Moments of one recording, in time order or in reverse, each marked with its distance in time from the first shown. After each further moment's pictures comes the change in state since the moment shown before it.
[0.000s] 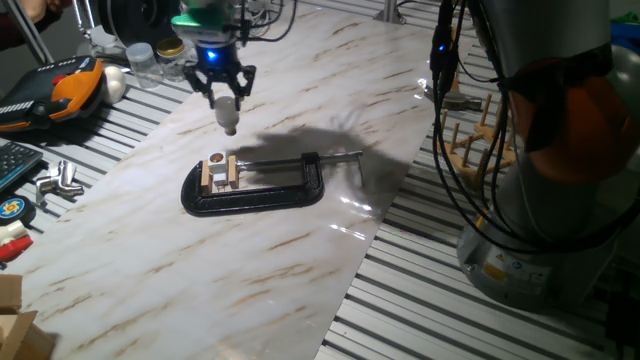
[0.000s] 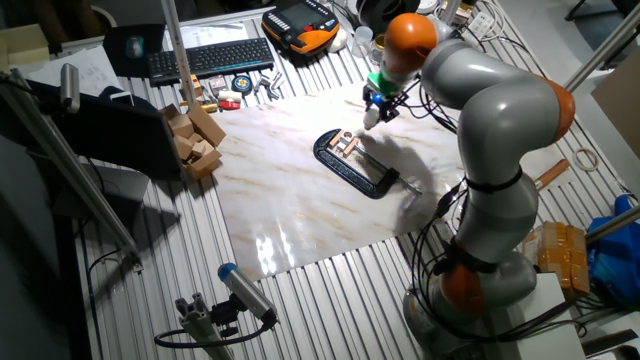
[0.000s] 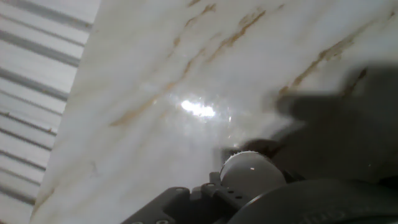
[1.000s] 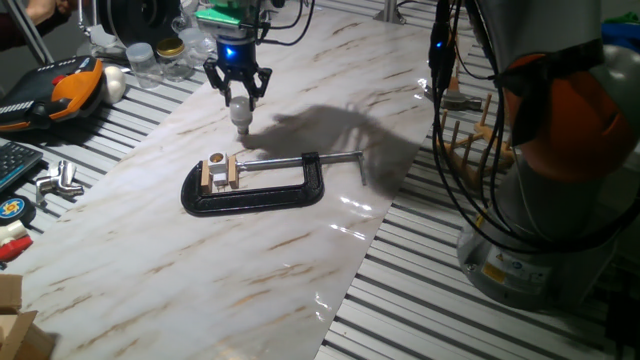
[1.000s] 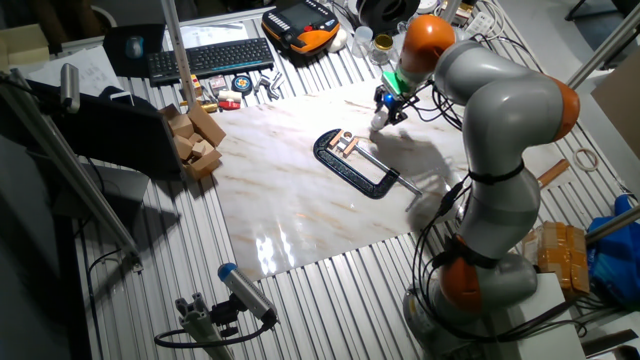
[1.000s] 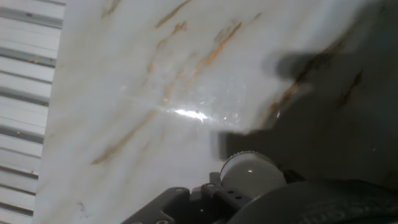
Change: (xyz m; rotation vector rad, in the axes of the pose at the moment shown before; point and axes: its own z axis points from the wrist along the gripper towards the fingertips) arm -0.030 -0.013 0.027 -0.014 0.064 0.109
